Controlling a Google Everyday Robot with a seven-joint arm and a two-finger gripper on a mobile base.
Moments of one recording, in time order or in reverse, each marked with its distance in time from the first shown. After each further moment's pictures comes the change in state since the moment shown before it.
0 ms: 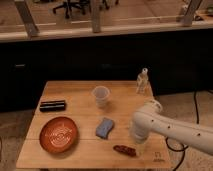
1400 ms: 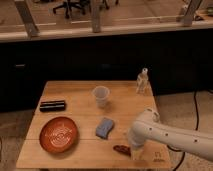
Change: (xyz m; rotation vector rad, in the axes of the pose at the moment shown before) arm -0.018 0.010 0.032 0.016 -0.042 0.062
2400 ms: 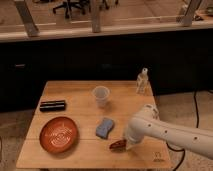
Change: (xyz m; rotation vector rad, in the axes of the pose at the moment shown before) arm -0.019 -0.026 -0.026 0.050 -0.025 -0.076
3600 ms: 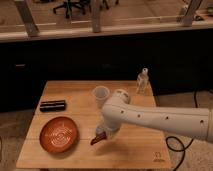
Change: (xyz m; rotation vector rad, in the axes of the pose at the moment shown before) arm -0.102 -0.056 -0.034 -0.016 0.021 -0.255
